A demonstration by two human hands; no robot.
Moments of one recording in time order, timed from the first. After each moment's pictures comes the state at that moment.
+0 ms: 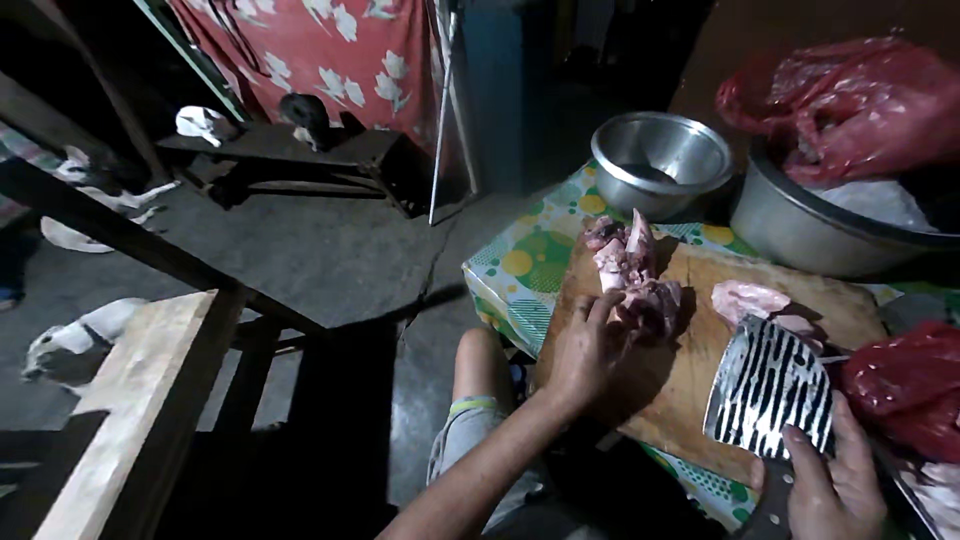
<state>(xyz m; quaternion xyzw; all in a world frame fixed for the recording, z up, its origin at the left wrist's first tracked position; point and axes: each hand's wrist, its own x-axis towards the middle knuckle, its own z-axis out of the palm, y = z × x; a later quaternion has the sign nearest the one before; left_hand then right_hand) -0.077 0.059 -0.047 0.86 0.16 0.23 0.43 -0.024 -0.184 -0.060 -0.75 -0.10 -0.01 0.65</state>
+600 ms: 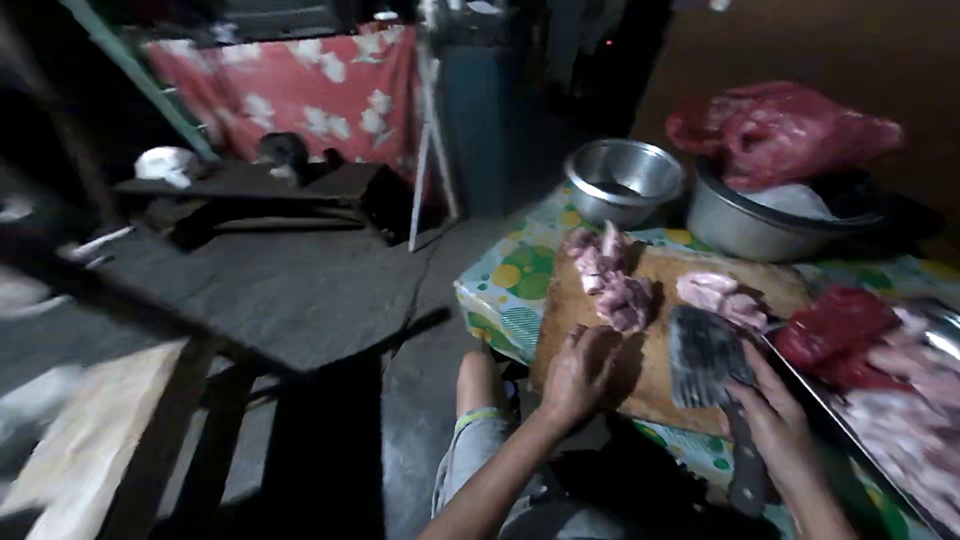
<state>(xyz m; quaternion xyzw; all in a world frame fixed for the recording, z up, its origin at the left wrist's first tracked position) -0.110 0.041 -0.076 0.86 0.10 0.23 0.45 -0.012 -0.192 -0.064 -0.81 -0.13 0.05 0.57</state>
